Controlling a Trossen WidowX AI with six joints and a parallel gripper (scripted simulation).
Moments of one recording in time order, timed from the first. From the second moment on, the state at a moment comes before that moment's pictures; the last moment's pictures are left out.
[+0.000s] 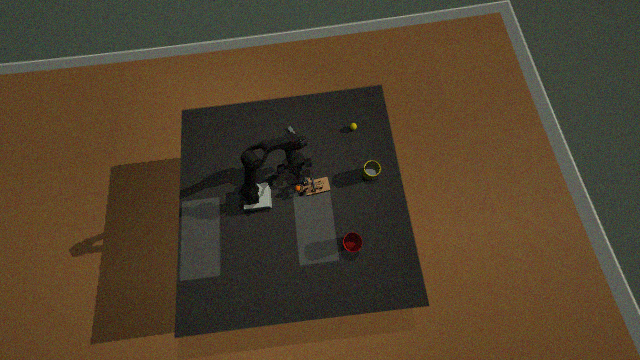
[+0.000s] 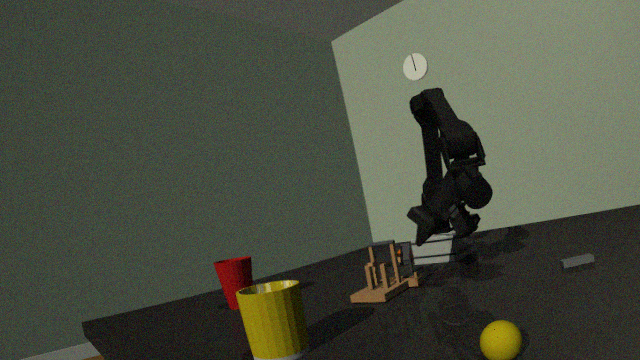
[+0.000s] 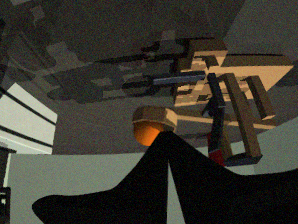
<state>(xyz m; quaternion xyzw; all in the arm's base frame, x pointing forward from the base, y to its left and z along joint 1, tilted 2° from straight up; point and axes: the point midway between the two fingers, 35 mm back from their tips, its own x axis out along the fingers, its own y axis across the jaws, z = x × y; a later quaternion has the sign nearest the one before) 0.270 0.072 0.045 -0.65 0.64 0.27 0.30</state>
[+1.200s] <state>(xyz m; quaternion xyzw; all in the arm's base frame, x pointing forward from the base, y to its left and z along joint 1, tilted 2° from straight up) 0.270 0.073 -0.023 -0.66 0.64 0.27 0.30</state>
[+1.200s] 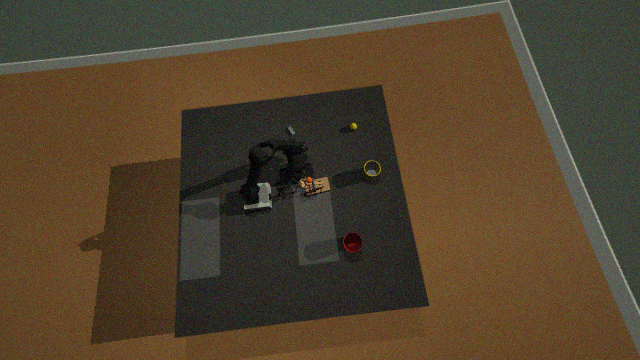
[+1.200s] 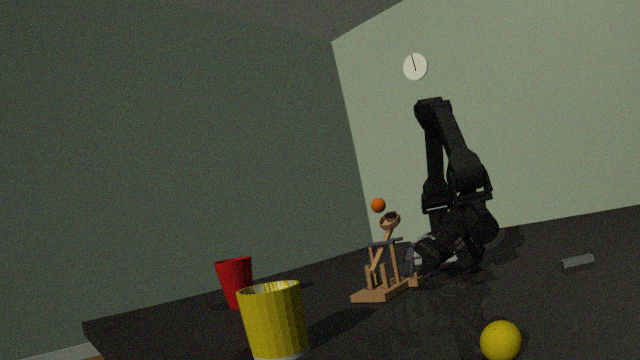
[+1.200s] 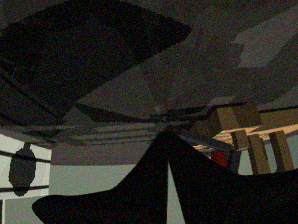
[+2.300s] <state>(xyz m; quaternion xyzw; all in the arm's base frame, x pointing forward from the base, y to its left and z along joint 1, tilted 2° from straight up) 0.336 0.123 0.094 -0.53 0.65 0.22 0.50</state>
